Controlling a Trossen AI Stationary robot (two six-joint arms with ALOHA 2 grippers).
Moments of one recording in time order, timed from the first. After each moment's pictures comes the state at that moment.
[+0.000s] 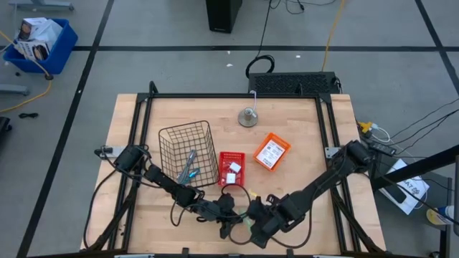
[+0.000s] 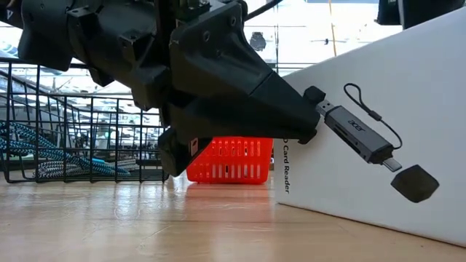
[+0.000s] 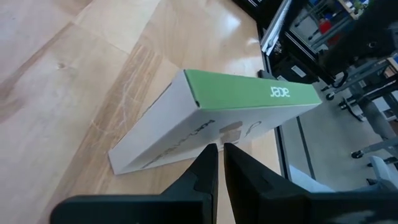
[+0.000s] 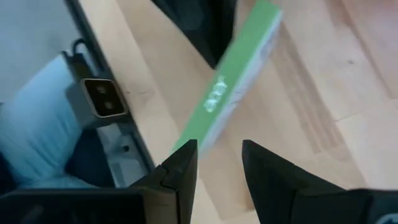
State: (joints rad) left arm -0.51 2.09 1.06 0.60 -0.19 -0.83; right arm 0.63 1.91 1.56 -0.83 0.07 1.14
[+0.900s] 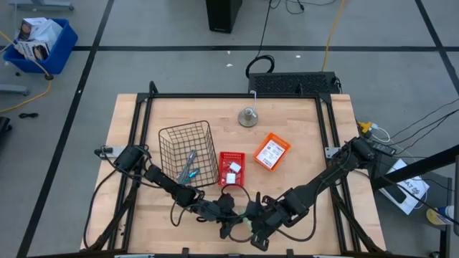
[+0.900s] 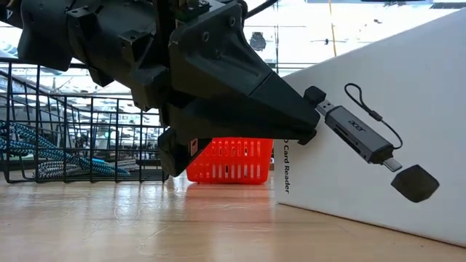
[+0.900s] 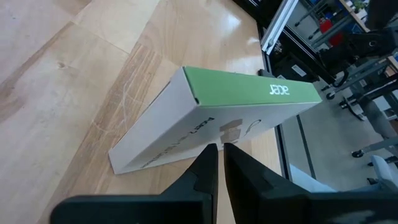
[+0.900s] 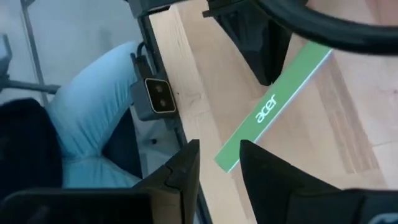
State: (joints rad) left arm -0.51 2.09 1.06 0.60 -0.19 -0.82; right arm 0.61 1.85 1.55 -0.72 0.00 1.02
